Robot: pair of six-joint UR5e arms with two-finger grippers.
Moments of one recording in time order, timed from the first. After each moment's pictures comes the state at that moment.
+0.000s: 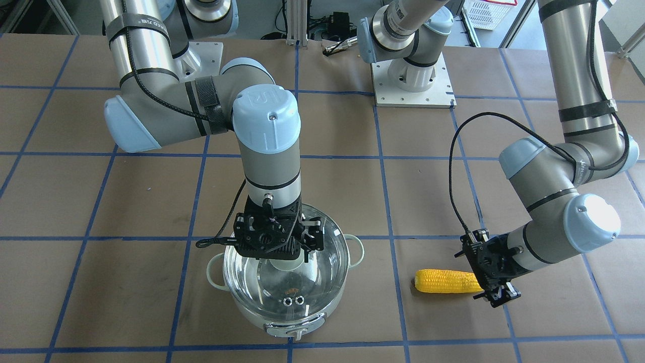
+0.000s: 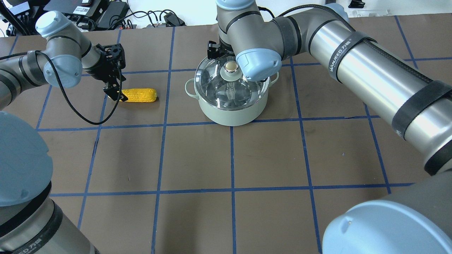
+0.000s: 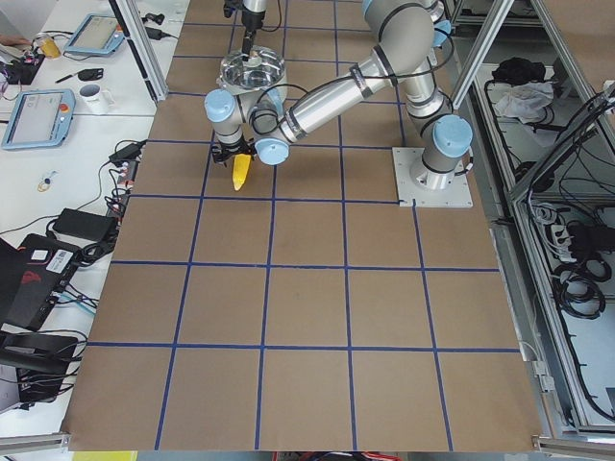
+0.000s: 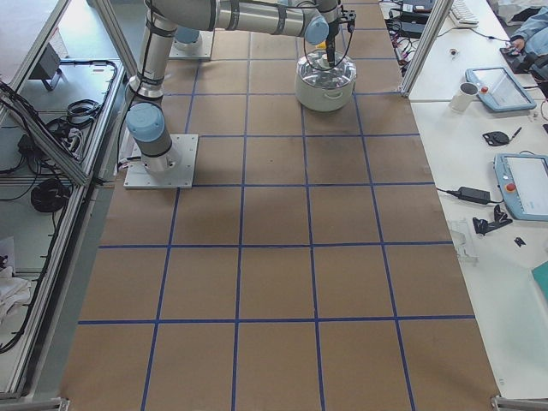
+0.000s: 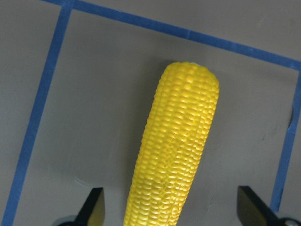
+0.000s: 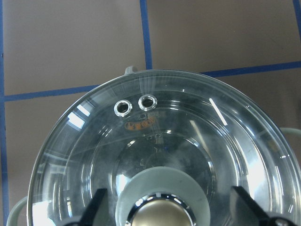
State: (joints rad) left arm -1.30 -2.11 -1.56 -1.09 1.39 1.58; right arm 1.90 -1.08 1.38 -2.13 -1.62 0.43
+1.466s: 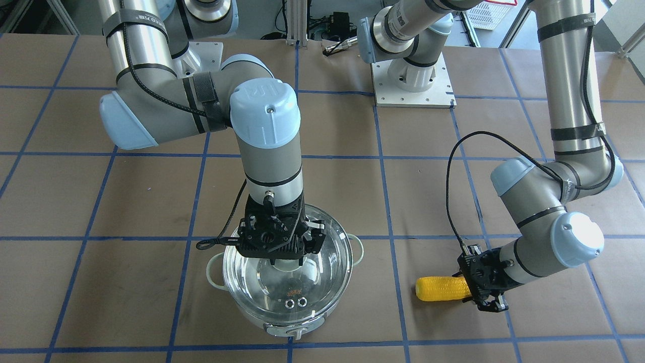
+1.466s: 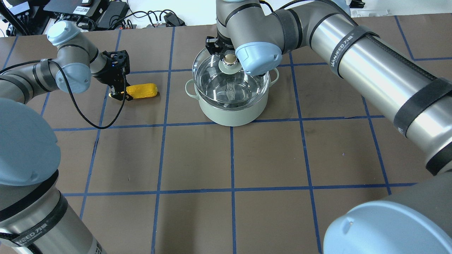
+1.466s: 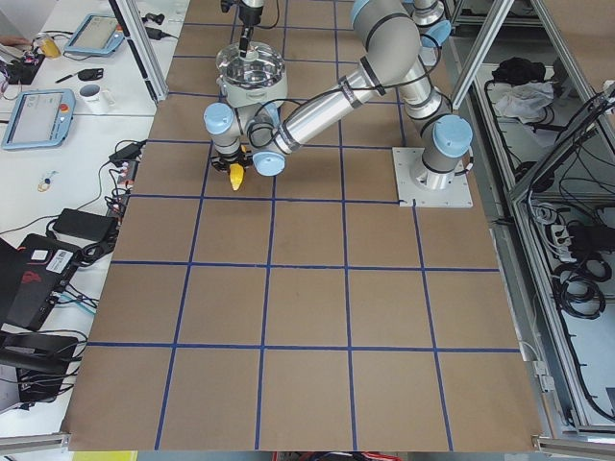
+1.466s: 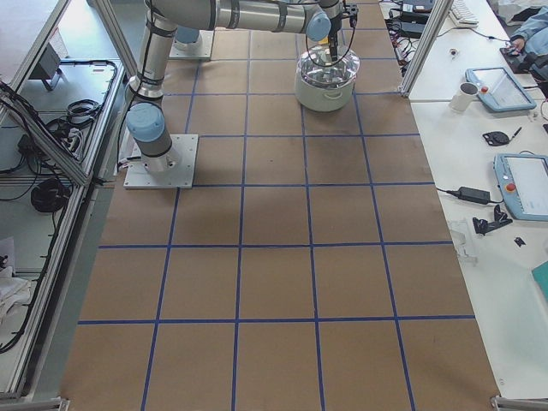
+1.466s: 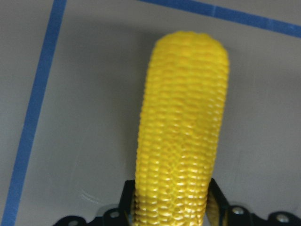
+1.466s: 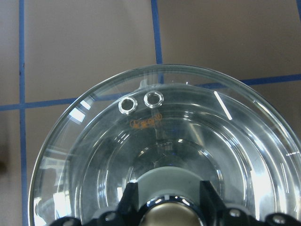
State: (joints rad) left arm -1.30 -2.19 -1.56 -1.00 1.40 1.62; right arm 1.90 -1.08 1.34 -2.12 -1.60 0.42
